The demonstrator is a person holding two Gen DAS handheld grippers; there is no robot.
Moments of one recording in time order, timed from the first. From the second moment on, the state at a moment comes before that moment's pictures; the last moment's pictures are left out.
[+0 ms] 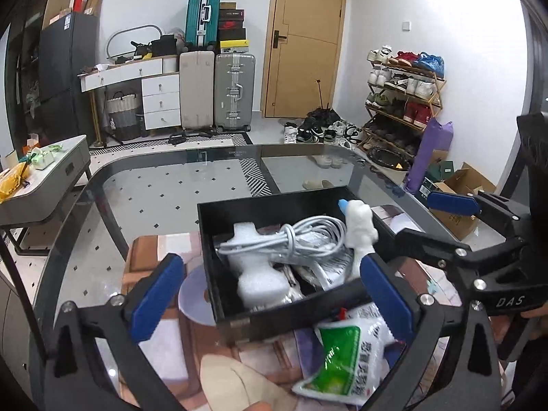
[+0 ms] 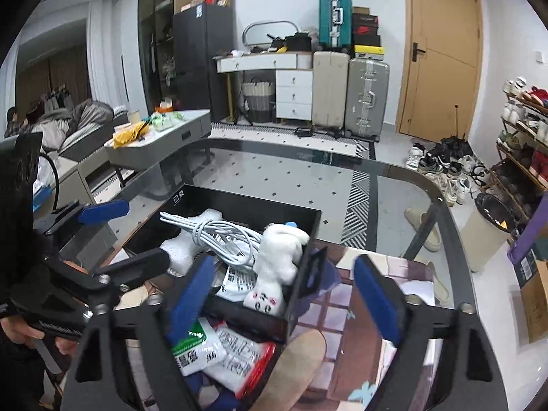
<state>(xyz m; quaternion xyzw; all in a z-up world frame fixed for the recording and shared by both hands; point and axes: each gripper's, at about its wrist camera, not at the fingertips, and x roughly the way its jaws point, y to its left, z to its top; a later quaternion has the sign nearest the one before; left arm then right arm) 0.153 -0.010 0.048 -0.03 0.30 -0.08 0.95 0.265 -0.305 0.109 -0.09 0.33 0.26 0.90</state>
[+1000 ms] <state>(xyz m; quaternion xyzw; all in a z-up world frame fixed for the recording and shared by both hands) 0.090 -0.021 0.009 -0.02 0.33 -0.07 0.94 0.205 -0.328 0.068 -0.08 0.35 0.27 0.89</state>
